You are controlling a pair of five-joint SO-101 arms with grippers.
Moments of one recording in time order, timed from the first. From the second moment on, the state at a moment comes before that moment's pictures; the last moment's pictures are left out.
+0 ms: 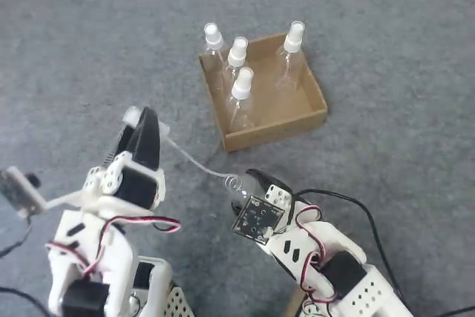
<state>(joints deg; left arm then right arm) 1.1 -97.9 60.2 57.7 49.3 -45.6 -99.9 92.4 45.8 25.9</state>
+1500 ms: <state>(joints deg) -0.4 -103.4 63.5 61.0 48.1 -45.7 -99.9 92.4 45.8 25.9</state>
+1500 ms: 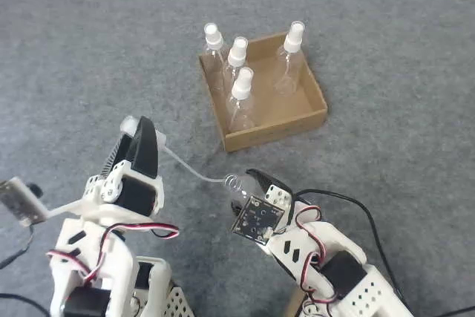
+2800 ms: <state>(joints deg) 1.4 -103.5 60.8 62.7 47.4 -45.9 -99.8 95.3 40.1 29.7</state>
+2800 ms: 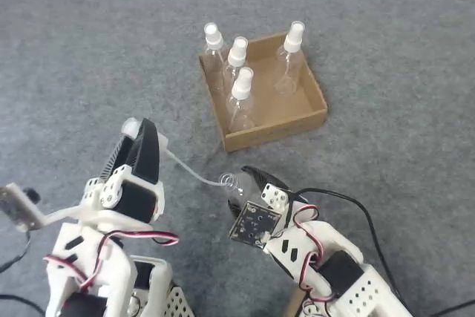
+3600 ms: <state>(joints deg) 6.9 -103.5 68.8 58.6 44.5 -45.9 -99.8 95.3 40.1 29.7</state>
